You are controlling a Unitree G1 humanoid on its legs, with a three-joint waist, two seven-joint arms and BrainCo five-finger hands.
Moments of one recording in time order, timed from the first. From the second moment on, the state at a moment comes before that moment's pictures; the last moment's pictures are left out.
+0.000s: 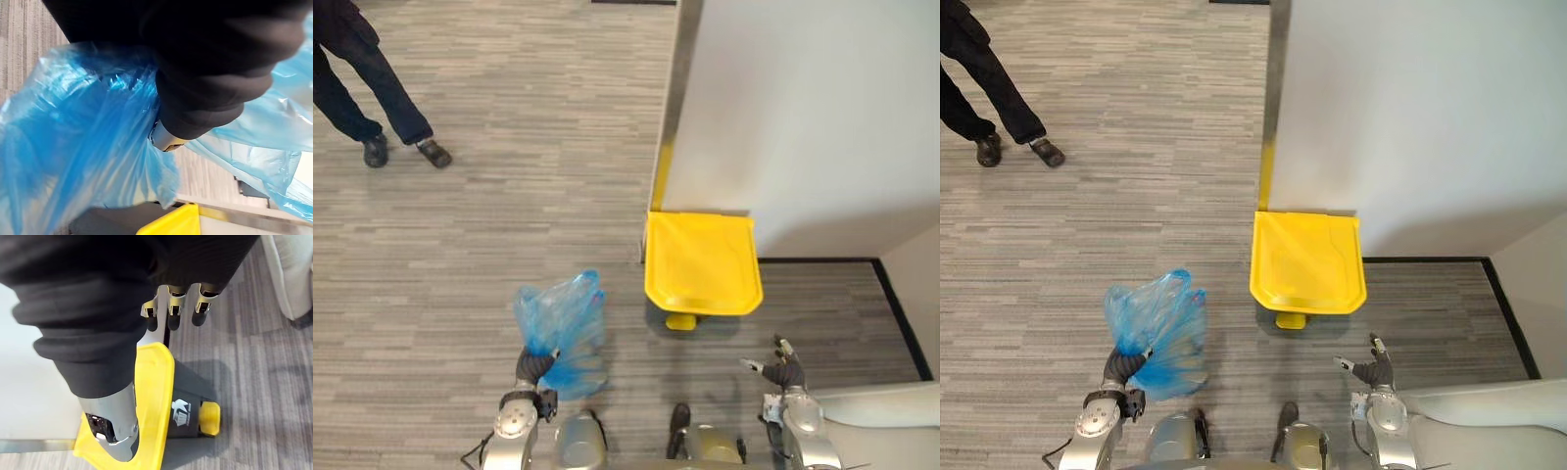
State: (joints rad) left arm 0.20 0.14 0.03 0.47 0.00 -0.16 0.08; right arm 0.14 -0.09 -0.21 0.60 -0.07 -0.12 -0.13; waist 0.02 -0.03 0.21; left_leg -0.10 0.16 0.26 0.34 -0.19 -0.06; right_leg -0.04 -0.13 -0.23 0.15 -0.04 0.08
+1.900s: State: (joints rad) left arm -0.08 0.21 -0.24 0.32 -0.12 -0.22 0.08; right arm -0.82 -0.50 0.03 0.77 0.00 -0.07 -0.19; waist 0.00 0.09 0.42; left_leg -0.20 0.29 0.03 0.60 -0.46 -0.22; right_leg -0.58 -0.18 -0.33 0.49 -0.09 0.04
